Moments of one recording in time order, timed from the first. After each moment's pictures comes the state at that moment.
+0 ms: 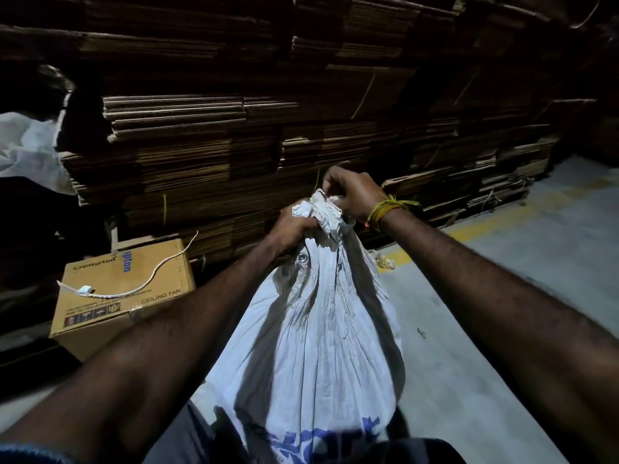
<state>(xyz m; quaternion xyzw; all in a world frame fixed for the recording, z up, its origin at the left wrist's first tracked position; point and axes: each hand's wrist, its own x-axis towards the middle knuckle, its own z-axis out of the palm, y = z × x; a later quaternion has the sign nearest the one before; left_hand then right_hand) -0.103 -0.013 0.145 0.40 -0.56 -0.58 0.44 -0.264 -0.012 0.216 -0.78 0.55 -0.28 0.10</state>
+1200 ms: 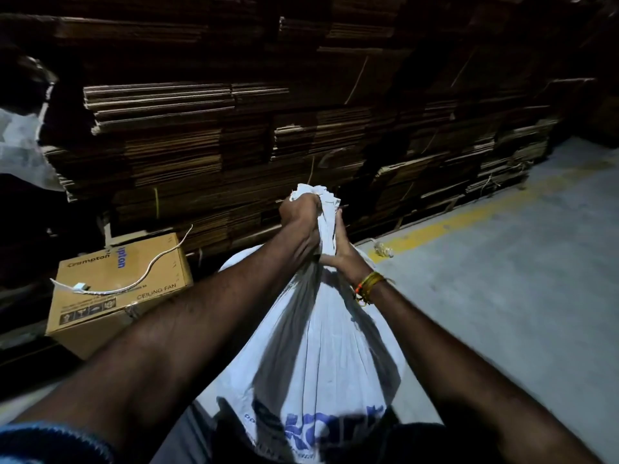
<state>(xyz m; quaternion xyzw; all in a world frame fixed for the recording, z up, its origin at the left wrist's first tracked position) -0.155 -0.009 0.168 0.58 -0.27 -0.55 0.53 -0.259 0.031 0.070 -0.63 0.51 -0.40 0.43</state>
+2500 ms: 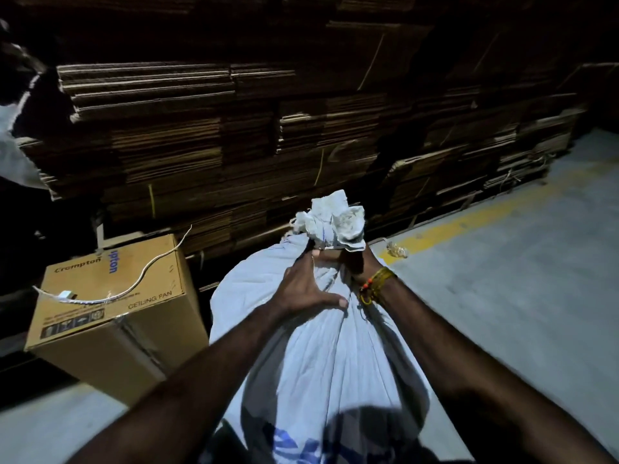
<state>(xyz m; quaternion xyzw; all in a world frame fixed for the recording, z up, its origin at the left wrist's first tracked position) -0.107 0.010 0.023 0.46 -0.75 -0.39 0.27 -0.244 0.014 0.070 -0.48 0.50 -0.47 0.55</state>
